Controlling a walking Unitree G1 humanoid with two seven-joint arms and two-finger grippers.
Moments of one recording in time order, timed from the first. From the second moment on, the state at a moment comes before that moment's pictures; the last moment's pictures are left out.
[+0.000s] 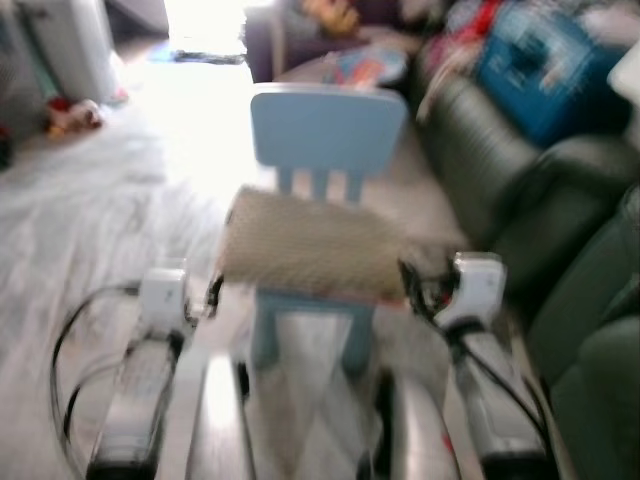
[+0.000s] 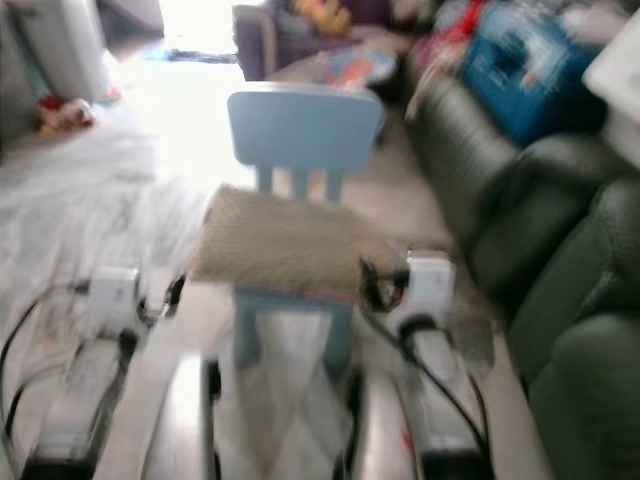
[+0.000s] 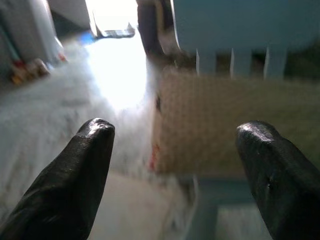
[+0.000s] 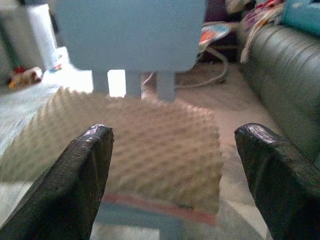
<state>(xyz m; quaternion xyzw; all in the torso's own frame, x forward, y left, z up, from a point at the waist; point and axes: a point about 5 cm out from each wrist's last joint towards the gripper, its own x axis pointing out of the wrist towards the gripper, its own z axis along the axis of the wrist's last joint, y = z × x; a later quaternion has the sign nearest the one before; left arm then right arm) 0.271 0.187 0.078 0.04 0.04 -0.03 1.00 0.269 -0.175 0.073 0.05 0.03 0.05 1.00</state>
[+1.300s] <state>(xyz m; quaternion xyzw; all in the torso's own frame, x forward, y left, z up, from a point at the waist) 0.272 0.175 0.071 0.03 0.05 -0.03 1.00 0.275 -0.179 0.077 0.03 0.03 0.05 1.00</state>
